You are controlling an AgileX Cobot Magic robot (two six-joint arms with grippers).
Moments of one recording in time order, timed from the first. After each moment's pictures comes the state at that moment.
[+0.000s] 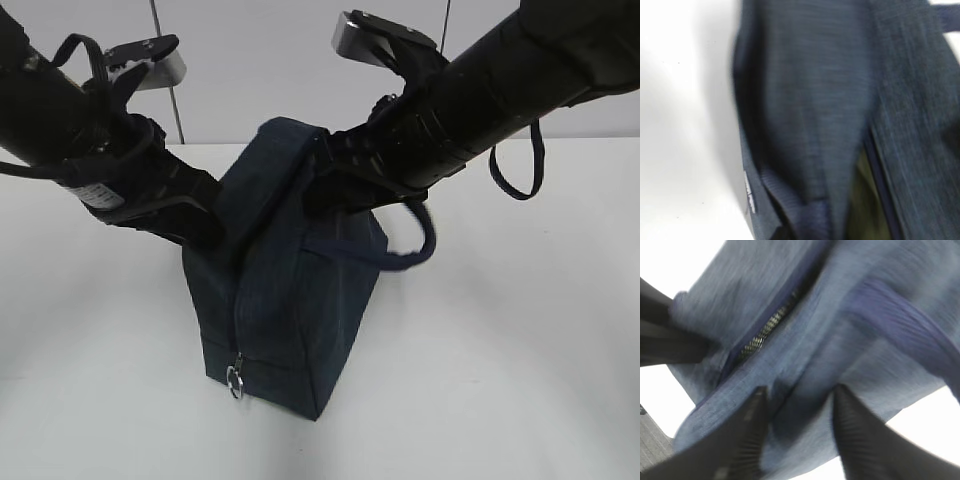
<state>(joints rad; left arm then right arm) -0.39 1.59 -1.16 -0.46 0.83 0.37 0.46 1.69 -1.27 0.69 0.71 -0.45</state>
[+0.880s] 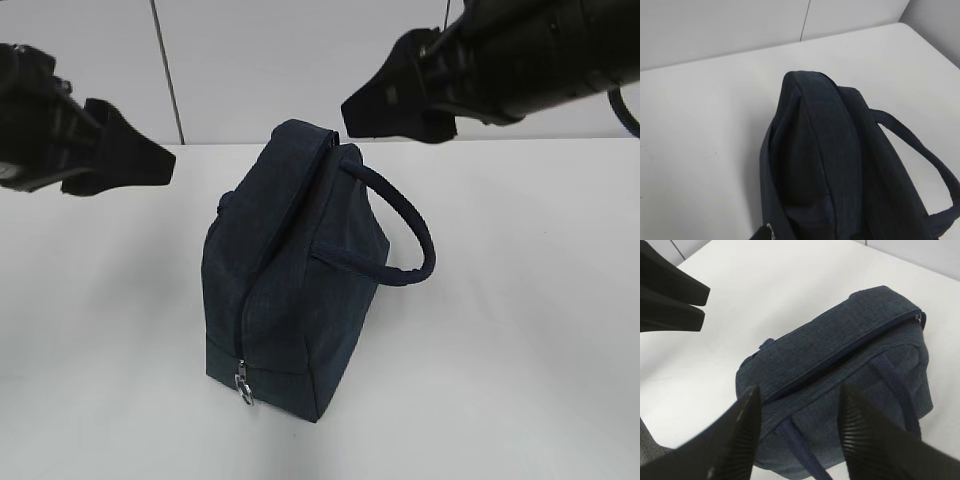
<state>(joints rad) -0.39 1.21 -0.89 -0.55 0.52 0.50 0.50 1.32 -1.10 0.63 0.57 -0.59</state>
